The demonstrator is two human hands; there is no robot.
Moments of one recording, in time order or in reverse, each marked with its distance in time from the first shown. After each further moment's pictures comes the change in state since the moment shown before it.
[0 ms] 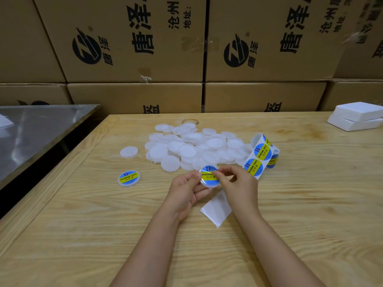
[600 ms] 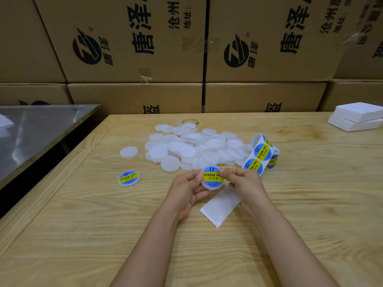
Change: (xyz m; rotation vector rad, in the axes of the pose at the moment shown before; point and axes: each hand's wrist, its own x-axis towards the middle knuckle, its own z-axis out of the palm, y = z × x) left_hand 0.002 -0.001 -0.002 0.062 -0.040 -0.008; right_hand 0.017 0.004 -0.015 0.354 -0.208 0.396
